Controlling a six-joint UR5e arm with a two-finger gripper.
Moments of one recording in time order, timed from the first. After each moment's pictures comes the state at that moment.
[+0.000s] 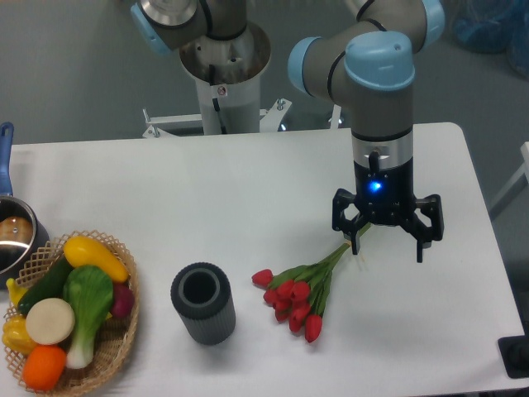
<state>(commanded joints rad) 2.61 -1.88 -1.55 -0.76 1.44 0.95</state>
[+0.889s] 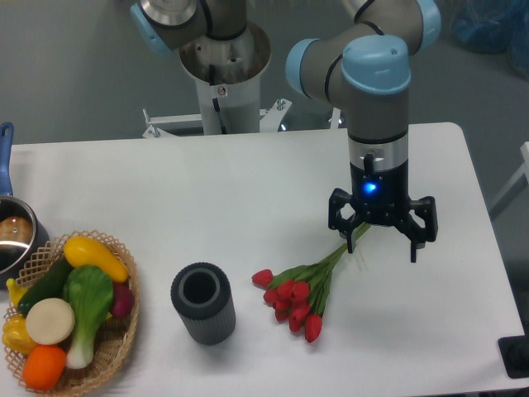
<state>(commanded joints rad) 2.61 -1.88 -1.58 -0.75 1.43 0.93</state>
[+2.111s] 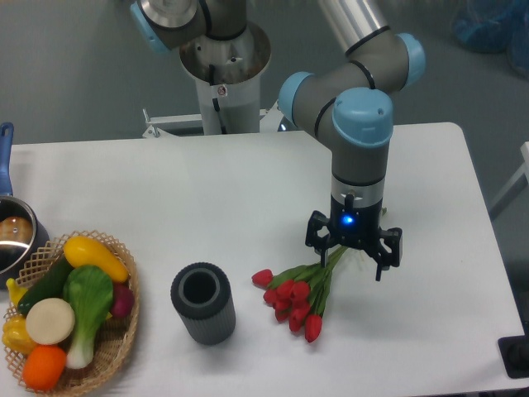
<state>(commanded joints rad) 2.59 -1.97 -1.67 -0.75 1.42 1.03</state>
